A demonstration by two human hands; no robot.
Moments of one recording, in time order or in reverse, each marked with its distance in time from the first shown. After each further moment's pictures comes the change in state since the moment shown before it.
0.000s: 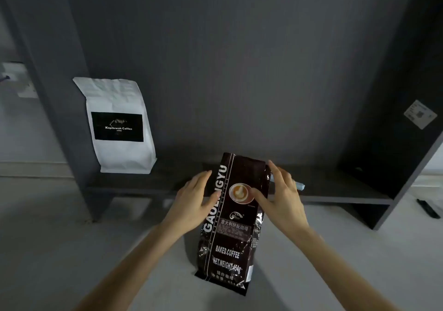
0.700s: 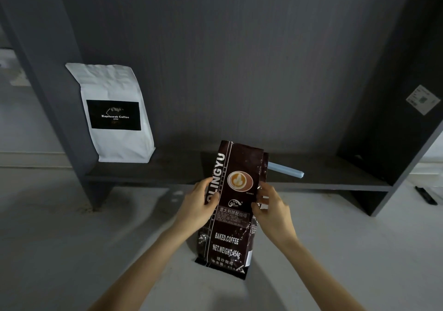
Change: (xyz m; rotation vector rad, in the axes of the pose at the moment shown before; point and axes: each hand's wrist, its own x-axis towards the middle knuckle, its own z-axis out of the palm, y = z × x) left_hand -0.013 -0.003 0.030 -0.297 0.017 -0.153; right_hand -0.028 0.015 0.034 0.238 -0.035 0.137
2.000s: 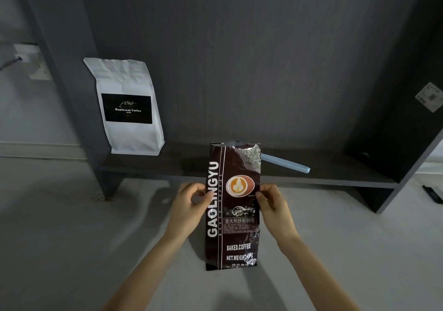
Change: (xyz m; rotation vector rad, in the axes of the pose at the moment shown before) left_hand -0.033 -0.014 -0.015 -0.231 0.219 -0.068; right_hand -0.011 0.006 0.013 0.425 -0.061 0.093
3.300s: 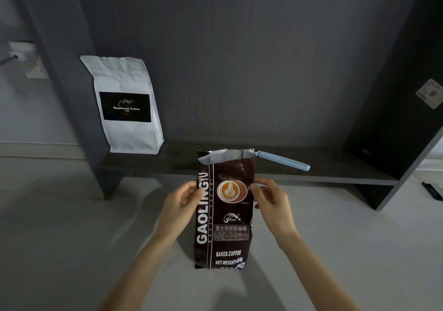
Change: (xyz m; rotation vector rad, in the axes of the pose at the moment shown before) left_hand -0.003 -0.003 -0.014 -0.110 -0.036 -0.018; right_hand -0.005 -0.020 0.006 0.002 0.026 -0.082
